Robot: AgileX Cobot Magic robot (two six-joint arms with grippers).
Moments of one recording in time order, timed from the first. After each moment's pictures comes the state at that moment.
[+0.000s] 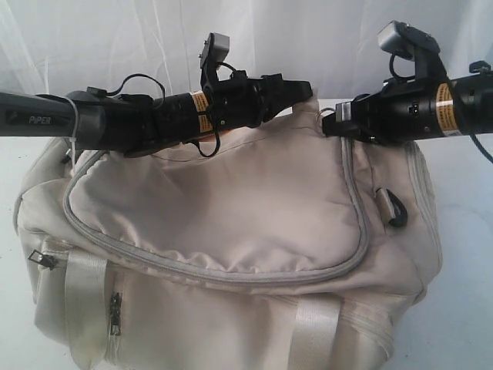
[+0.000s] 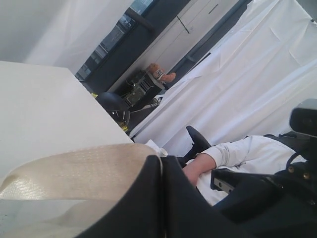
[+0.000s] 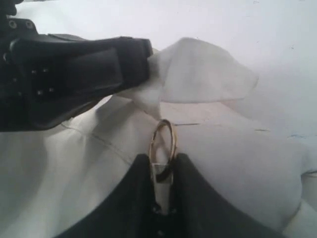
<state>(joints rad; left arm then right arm) -0.52 2.15 -1.52 0.96 -0.94 -1.52 0.19 1.65 -1.02 -1.74 -0.71 1.81</state>
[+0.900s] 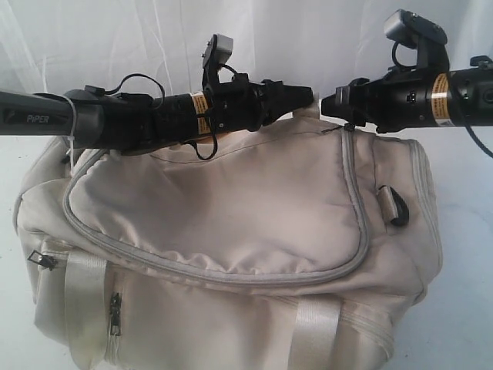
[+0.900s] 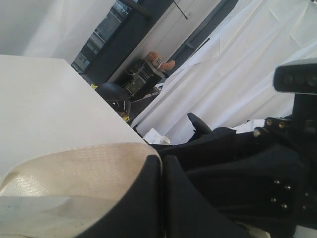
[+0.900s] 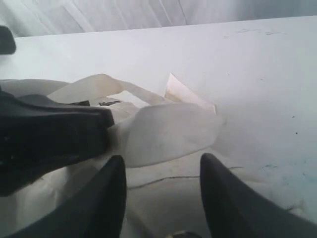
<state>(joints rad) -0.52 2.15 -1.52 1.03 -0.94 -1.52 0.19 1.69 -1.05 -1.59 -0.62 1.72</state>
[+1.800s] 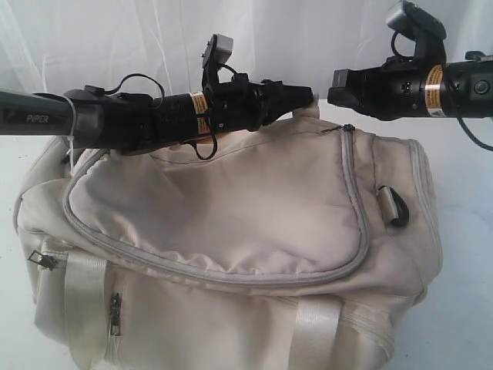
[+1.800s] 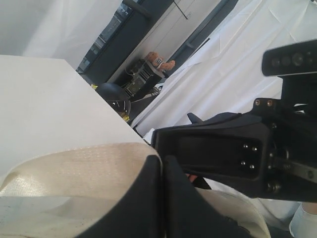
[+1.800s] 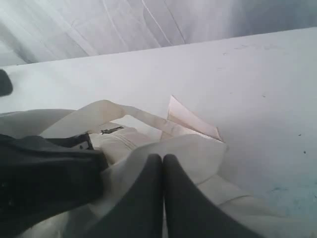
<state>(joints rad) -0.52 2.15 -1.52 1.03 -0.94 -1.52 0.19 1.74 -1.11 -1.51 -0.62 1.72</state>
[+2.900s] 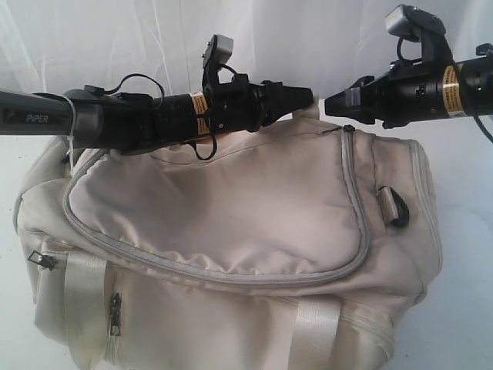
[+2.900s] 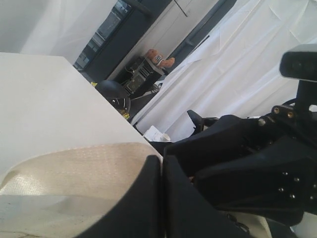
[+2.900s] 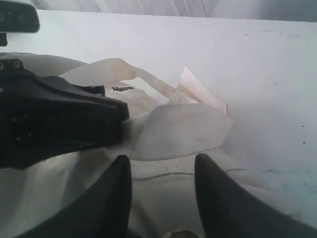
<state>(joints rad) -0.52 2.15 -1.52 1.05 -0.95 -1.52 0.15 1.71 -1.12 -1.74 -0.75 1.73</state>
